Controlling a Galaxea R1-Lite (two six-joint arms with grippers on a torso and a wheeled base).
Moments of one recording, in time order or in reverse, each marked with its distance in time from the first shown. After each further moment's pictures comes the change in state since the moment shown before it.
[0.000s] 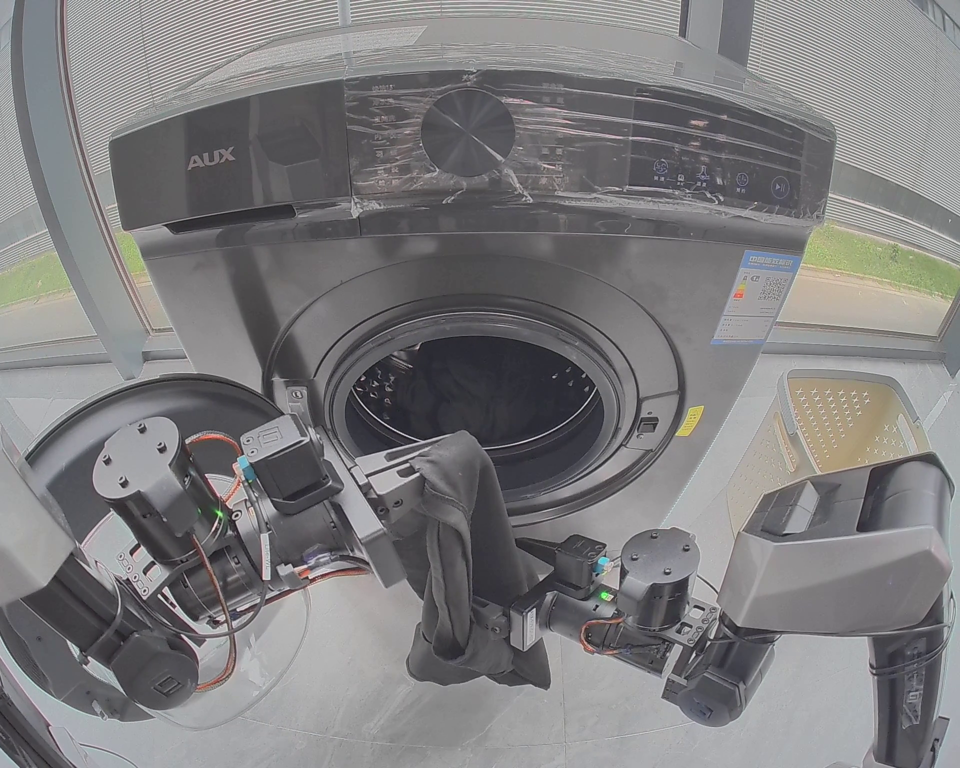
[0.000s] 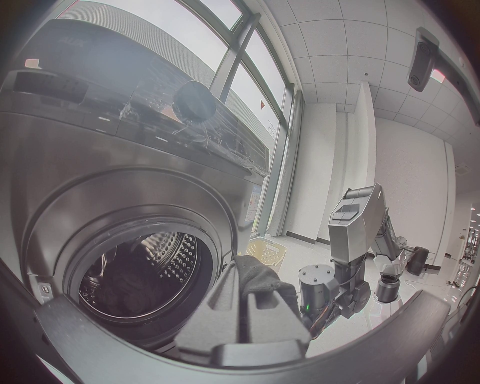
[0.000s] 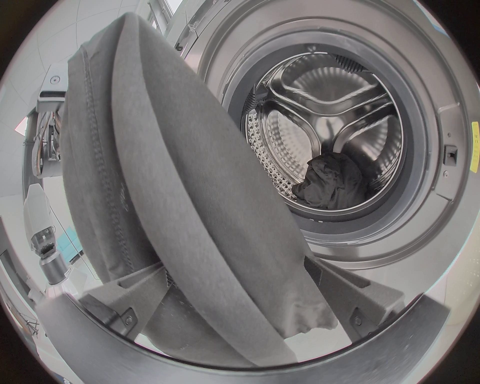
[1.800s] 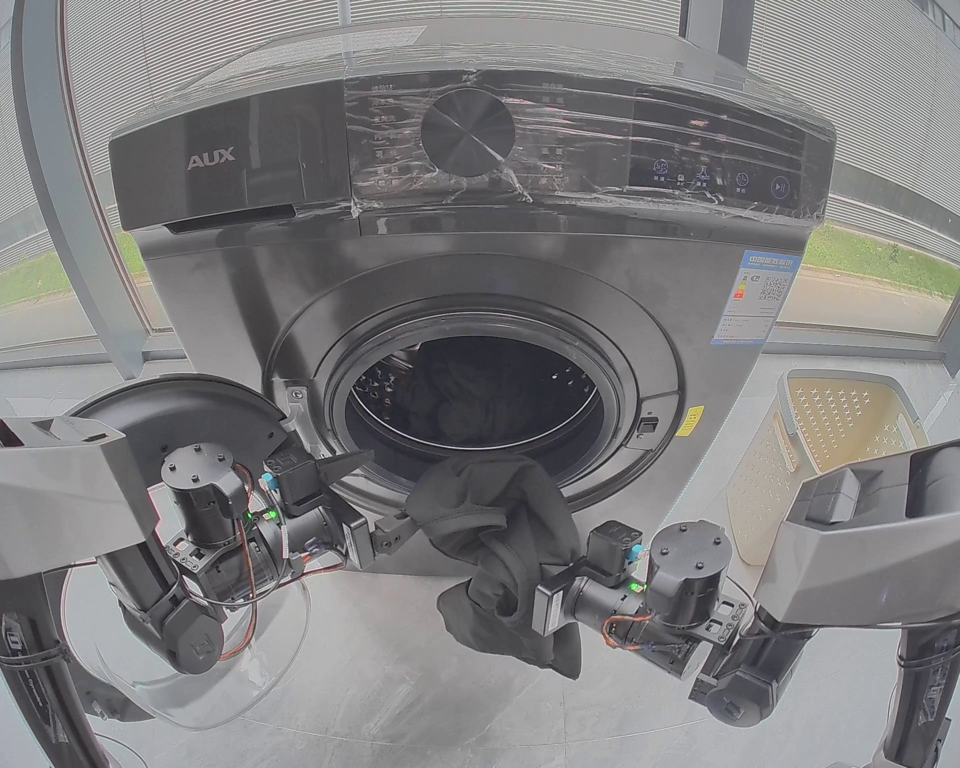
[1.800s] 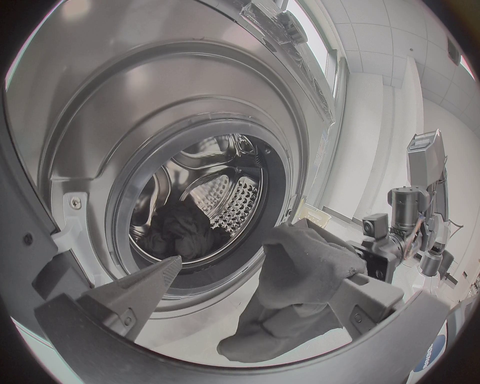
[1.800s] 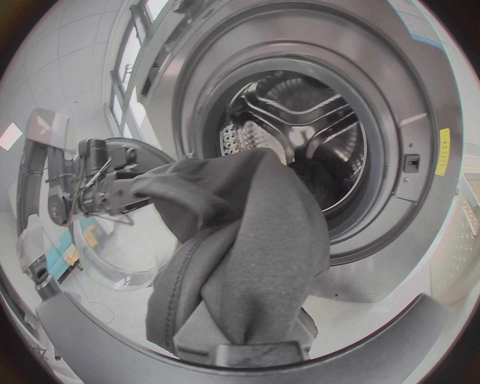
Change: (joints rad) left arm 0.210 0.269 -0.037 0.000 0.038 0.027; right arm 0.003 -0.094 0.082 0.006 -0.146 0.074
